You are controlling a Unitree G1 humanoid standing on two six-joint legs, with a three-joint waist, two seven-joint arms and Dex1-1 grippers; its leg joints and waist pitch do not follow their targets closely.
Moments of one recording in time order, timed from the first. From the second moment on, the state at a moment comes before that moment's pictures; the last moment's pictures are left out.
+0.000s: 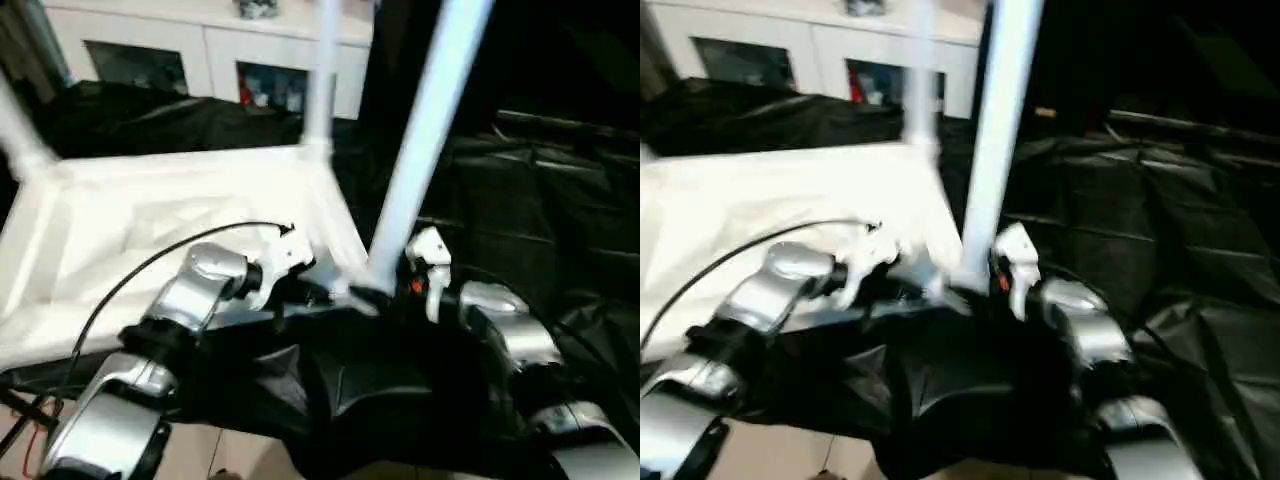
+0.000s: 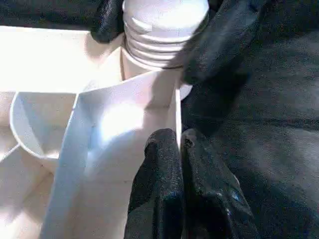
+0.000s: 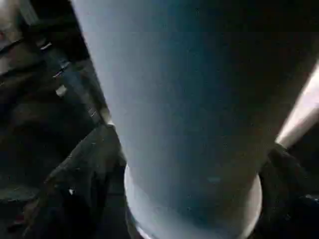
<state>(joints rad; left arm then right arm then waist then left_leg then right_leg) -0.66 0.32 -0.29 0.65 0.04 0.14 -1.30 -0.48 -0.30 0.14 0.62 0.17 0.08 1.15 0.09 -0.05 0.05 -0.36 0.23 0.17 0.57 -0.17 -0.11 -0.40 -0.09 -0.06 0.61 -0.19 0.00</state>
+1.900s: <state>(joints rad) -0.69 0.26 -0.26 0.71 0.07 0.14 -1.16 -0.54 -0.21 0.08 0.75 0.14 0.02 0.93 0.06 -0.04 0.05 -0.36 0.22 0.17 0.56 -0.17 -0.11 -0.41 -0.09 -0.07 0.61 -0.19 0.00</state>
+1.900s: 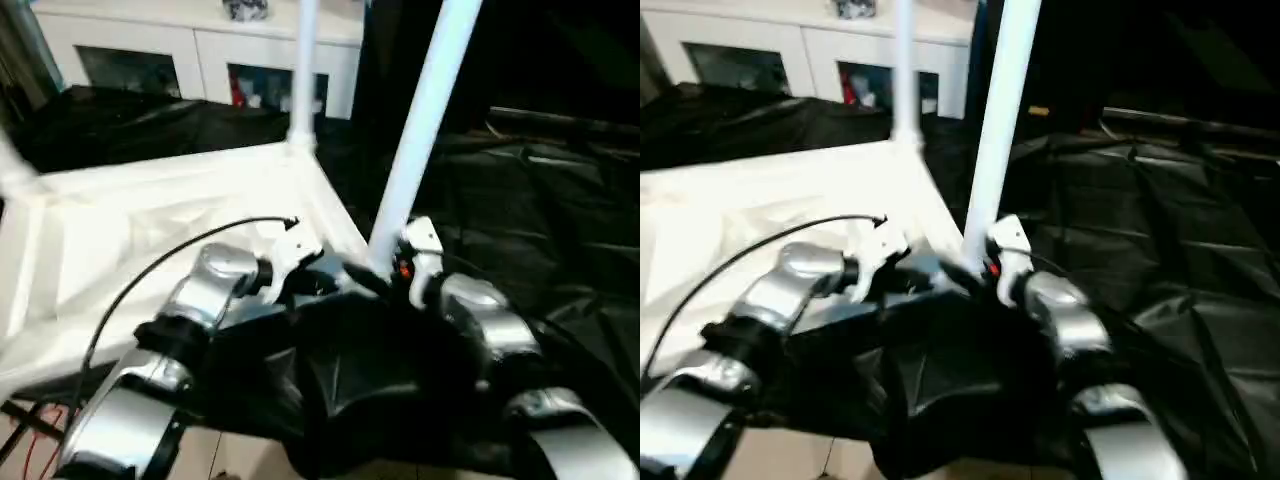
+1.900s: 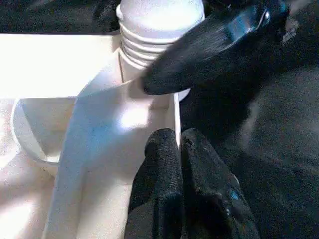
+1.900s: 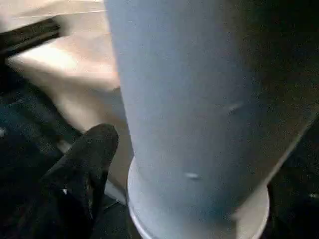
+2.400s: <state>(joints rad) -0.67 0.32 -0.30 0.71 0.04 0.06 -1.39 -0.43 -0.36 0.17 0.51 0.18 0.15 1.26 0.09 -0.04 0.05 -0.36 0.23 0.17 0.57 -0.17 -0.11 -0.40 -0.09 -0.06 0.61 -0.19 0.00</state>
